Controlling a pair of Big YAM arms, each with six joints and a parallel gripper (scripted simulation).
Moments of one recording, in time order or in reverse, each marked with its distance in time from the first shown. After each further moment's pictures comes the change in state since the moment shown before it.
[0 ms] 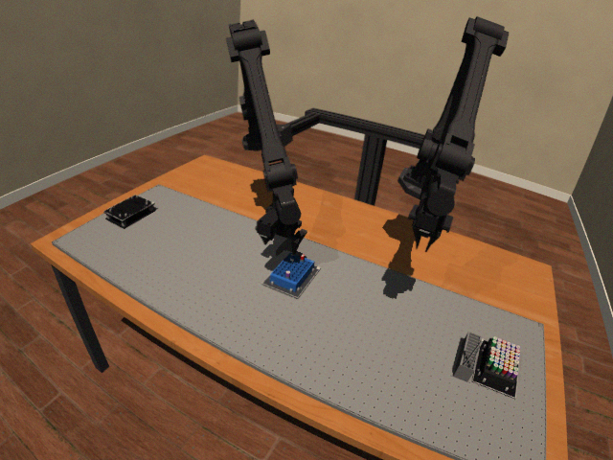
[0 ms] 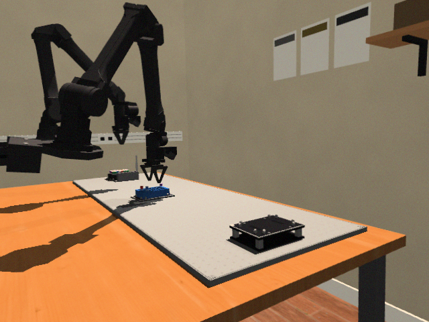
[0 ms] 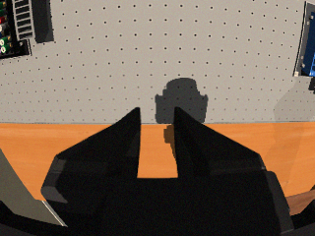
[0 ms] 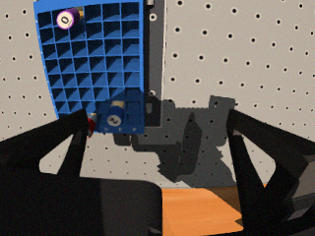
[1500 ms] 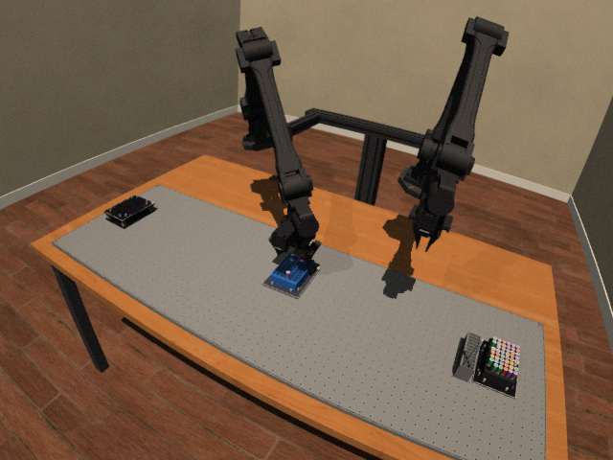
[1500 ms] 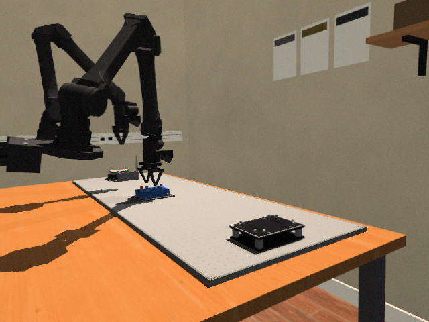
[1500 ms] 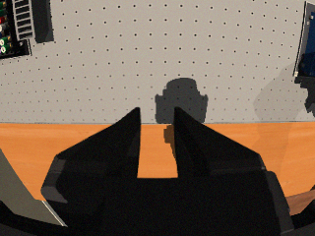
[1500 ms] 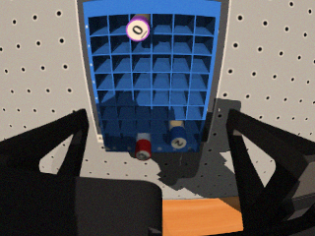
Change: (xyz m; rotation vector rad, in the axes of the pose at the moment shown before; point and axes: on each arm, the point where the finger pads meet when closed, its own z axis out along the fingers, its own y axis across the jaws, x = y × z) left arm 0.000 0.000 0.000 0.000 0.000 0.000; right arm -0.007 0.050 0.017 0.000 -0.003 0.013
